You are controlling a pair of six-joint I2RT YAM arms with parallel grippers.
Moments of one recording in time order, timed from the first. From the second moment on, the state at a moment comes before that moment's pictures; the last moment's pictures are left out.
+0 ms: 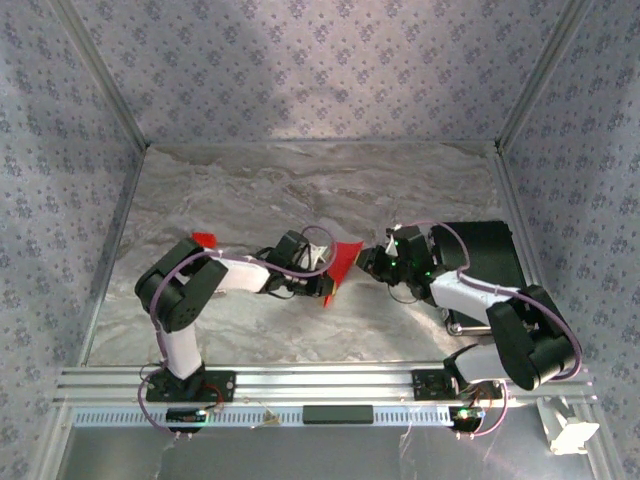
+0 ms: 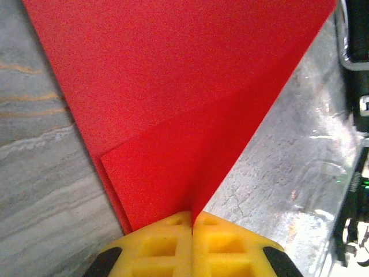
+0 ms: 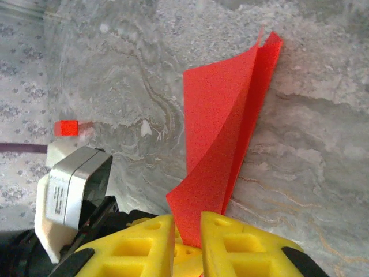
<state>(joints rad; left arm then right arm) -0.74 1.82 0.78 0.18 0.59 -0.62 0.46 1.36 0.51 0.20 -0.37 0.93</state>
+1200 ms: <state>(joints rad) -0.66 1.88 0.67 0.50 0.73 -0.96 0.44 1.73 0.67 0.40 -0.67 0.90</state>
